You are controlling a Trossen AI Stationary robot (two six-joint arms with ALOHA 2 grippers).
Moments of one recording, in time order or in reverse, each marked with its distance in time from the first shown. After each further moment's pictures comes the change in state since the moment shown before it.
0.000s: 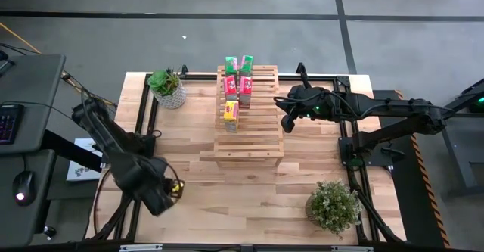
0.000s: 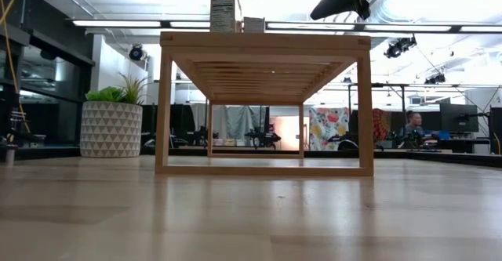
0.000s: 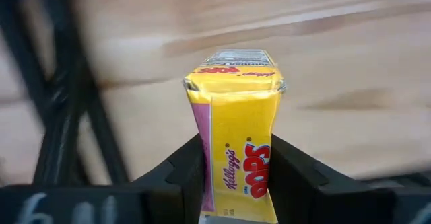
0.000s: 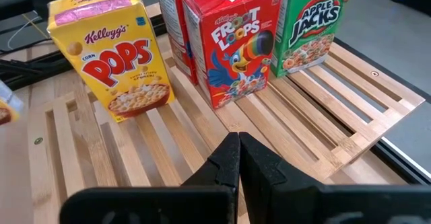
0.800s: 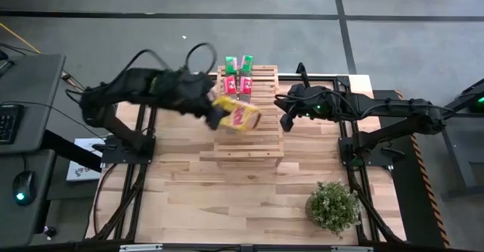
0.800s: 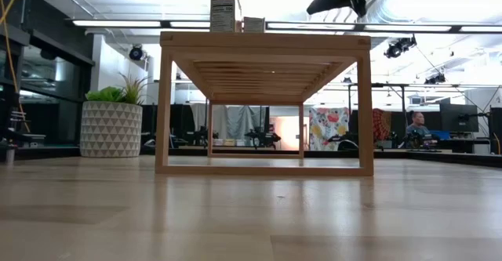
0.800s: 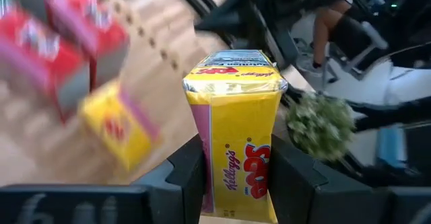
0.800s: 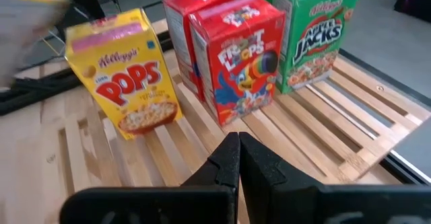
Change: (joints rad) left arm 0.755 0.131 0.792 0.178 -0.151 1.413; right arm 0.000 0.000 0.000 0.057 -0.003 0.000
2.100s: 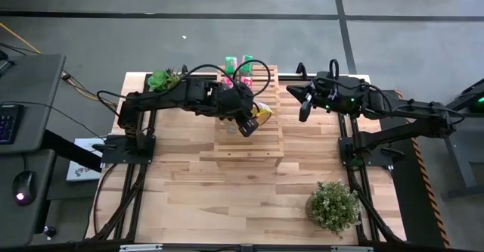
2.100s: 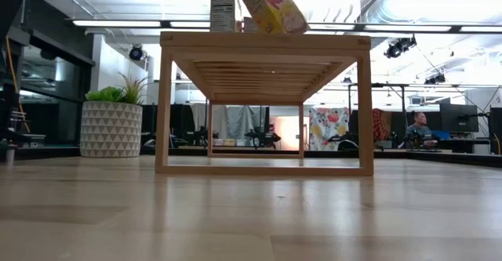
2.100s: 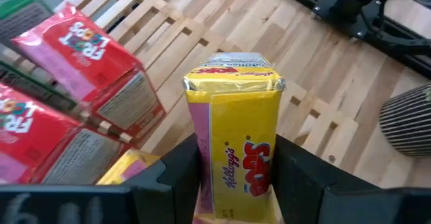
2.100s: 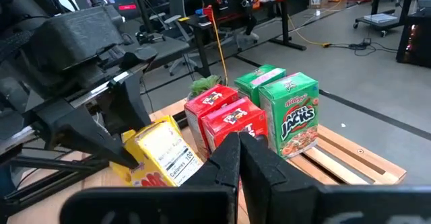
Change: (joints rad) left arm 0.060 0.324 0.119 -0.068 -0.136 0.286; right arm 0.000 -0.184 0.000 0.124 0.034 0.000
